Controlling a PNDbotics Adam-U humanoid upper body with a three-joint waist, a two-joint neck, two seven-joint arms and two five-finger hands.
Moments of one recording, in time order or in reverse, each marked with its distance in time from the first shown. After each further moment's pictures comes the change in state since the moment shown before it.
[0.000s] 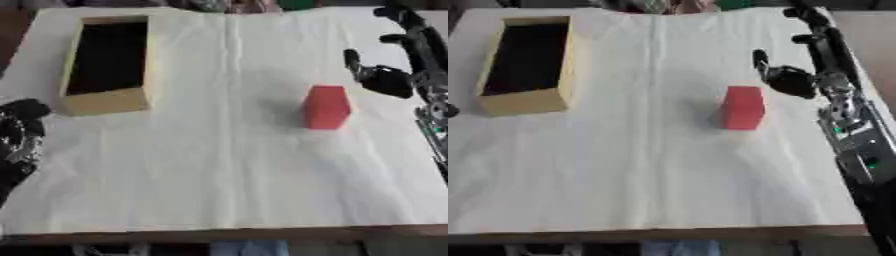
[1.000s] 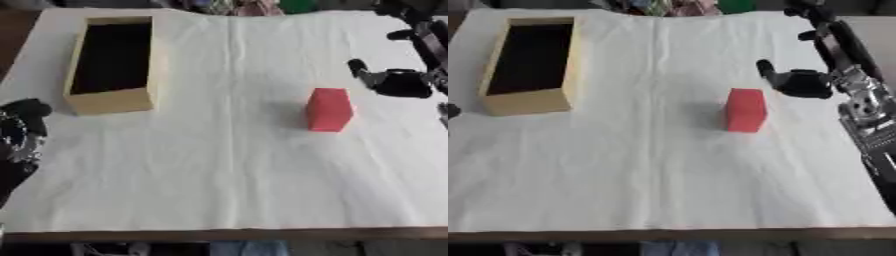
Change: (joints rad) left arm 0.002 0.001 0.000 0.000 -0.001 0.000 0.000; right arm 0.021 -0.158 0.036 -0.066 0.003 0.016 0.137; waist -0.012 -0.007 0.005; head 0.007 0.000
